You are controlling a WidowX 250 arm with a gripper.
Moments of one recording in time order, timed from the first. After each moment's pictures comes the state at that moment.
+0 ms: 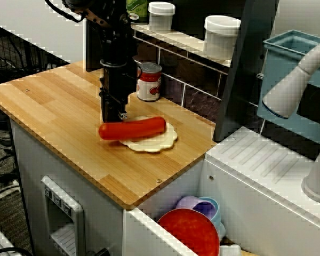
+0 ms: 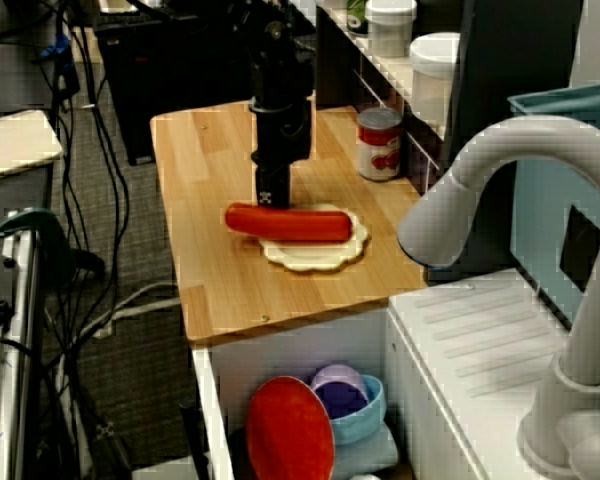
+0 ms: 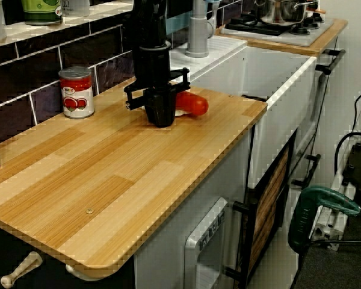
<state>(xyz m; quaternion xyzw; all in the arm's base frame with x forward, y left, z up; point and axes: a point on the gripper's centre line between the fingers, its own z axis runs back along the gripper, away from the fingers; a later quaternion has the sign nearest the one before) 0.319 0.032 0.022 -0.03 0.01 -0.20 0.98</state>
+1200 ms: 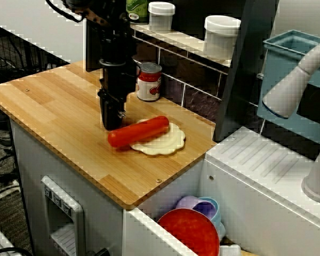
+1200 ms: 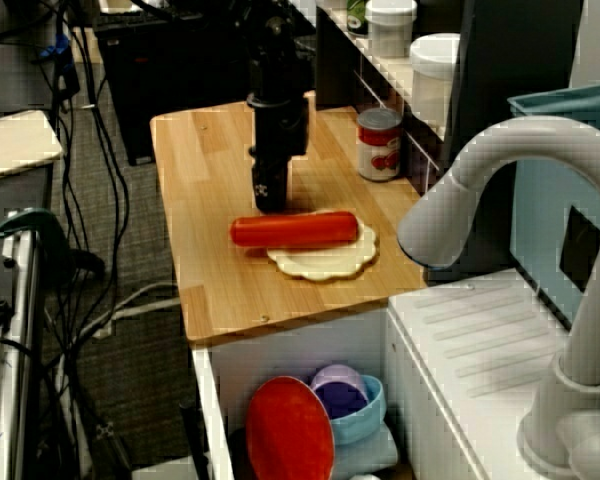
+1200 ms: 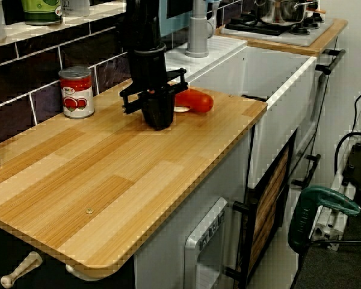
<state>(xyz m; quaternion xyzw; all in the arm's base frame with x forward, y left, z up) 0.318 0.050 0.023 -0.05 0.02 -0.19 0.98</state>
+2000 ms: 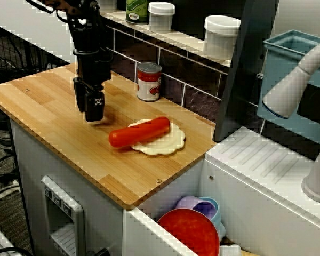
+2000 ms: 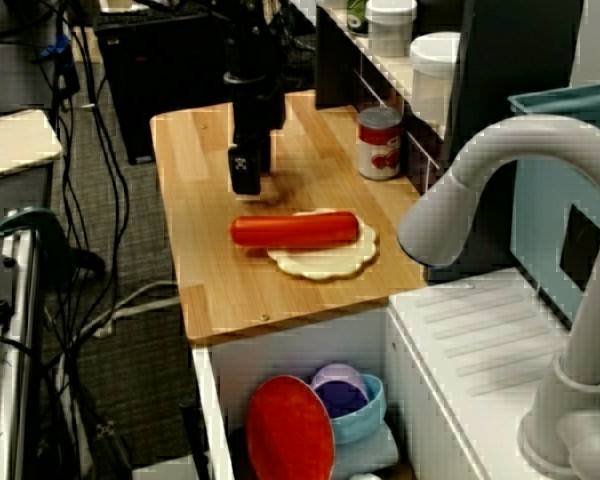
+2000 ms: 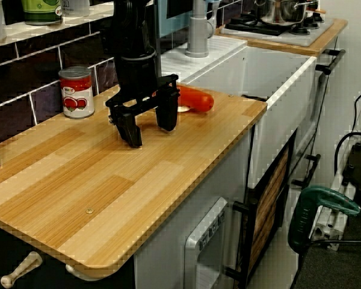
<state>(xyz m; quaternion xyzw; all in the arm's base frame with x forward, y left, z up) 0.309 0.084 0.032 -0.05 0.00 -0.19 0.98</state>
